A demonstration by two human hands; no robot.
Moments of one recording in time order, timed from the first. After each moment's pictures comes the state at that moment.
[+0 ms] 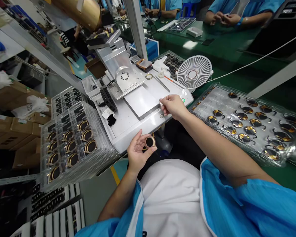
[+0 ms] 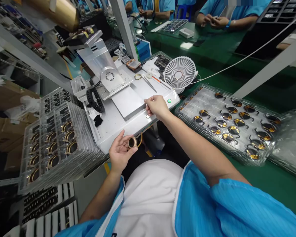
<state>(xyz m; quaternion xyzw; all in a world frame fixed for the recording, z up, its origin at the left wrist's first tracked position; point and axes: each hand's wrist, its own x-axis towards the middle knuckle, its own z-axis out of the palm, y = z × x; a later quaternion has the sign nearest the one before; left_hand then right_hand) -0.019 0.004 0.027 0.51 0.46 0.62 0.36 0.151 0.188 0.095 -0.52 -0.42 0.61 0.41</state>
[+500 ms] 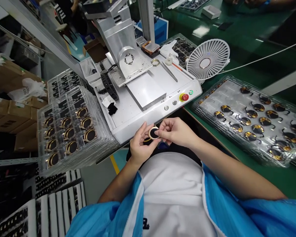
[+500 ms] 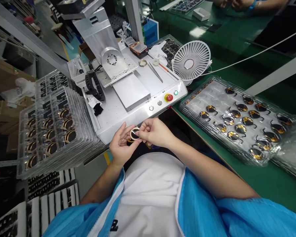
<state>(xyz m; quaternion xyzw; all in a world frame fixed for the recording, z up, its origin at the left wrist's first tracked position) -0.008 0.001 0.030 0.60 0.49 0.59 0.23 0.160 0.077 0.085 -0.40 -0.55 0.69 0.24</state>
